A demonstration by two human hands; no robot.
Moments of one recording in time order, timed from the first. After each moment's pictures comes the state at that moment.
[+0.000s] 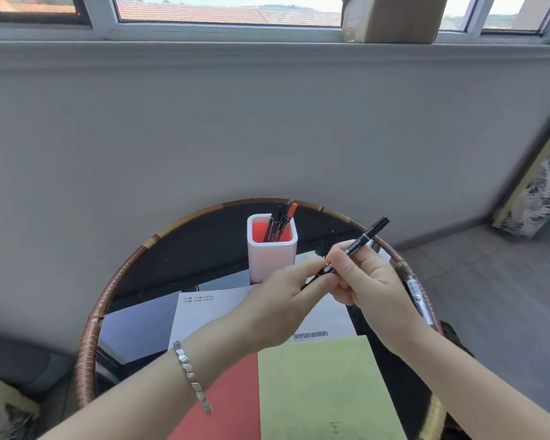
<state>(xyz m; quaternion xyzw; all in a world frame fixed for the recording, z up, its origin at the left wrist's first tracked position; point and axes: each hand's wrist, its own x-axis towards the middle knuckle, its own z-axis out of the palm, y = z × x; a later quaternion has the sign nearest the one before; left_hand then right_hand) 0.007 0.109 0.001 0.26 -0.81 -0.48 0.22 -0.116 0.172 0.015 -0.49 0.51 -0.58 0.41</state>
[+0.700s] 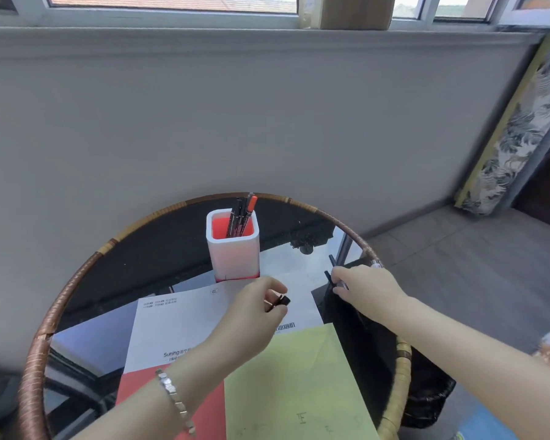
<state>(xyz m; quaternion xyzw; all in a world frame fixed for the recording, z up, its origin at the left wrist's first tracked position) -0.012 0.114 -0.050 0.42 -0.76 -0.46 0.18 -0.216 0.157 -0.061 -0.60 0.80 0.04 0.03</state>
